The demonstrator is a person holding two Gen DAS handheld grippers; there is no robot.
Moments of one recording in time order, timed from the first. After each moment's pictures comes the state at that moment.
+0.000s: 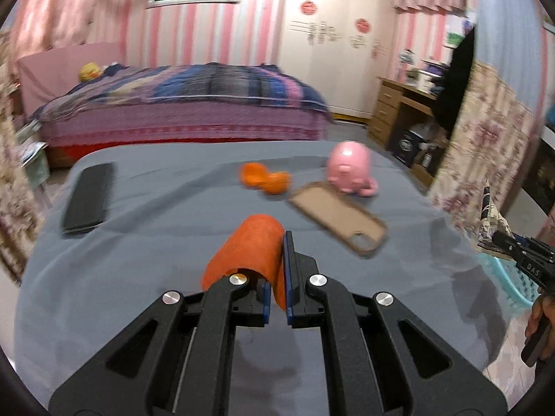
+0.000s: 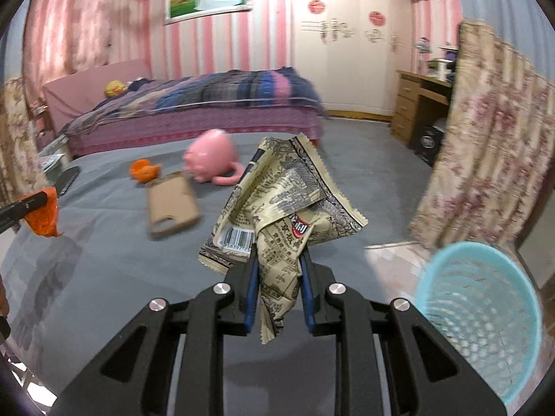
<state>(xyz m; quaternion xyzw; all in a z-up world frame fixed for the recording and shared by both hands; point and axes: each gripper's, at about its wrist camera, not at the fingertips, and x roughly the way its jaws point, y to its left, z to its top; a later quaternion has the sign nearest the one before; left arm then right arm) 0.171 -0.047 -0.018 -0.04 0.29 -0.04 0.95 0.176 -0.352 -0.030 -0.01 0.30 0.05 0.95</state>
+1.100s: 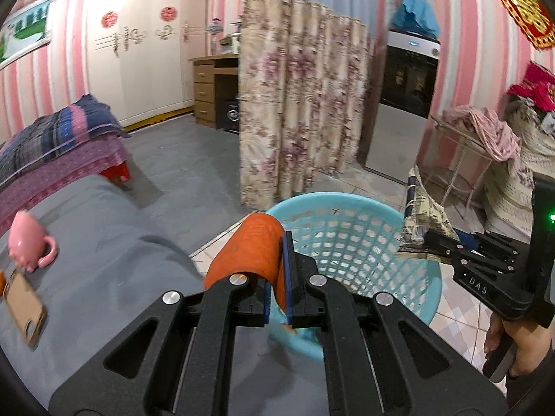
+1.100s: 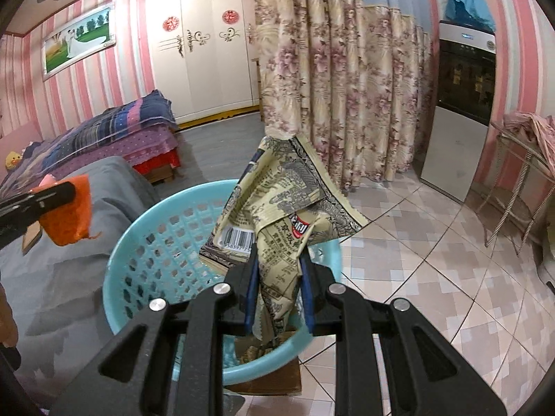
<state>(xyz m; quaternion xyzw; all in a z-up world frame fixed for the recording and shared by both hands) 0.175 -0.438 -0.015 0.09 0.28 -0.35 0.89 0.080 -0.612 -0.064 0.10 0.28 -0.19 0.94</state>
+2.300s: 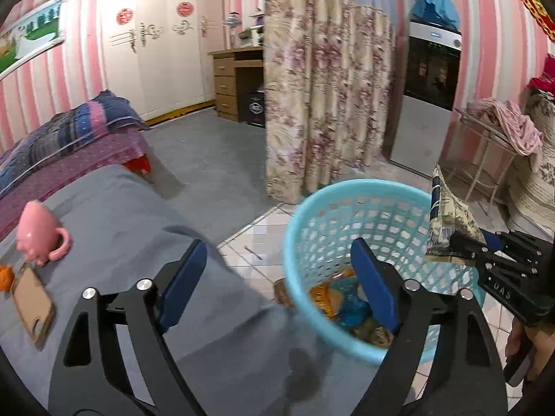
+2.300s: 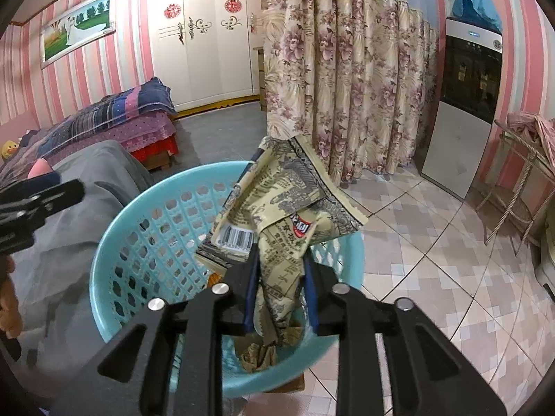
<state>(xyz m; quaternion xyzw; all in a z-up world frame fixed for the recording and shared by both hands) 0.203 -0.419 -0.037 0.10 0.29 -0.29 0.91 0.102 -0.597 -0.083 0.09 0.31 -0.18 0.93</state>
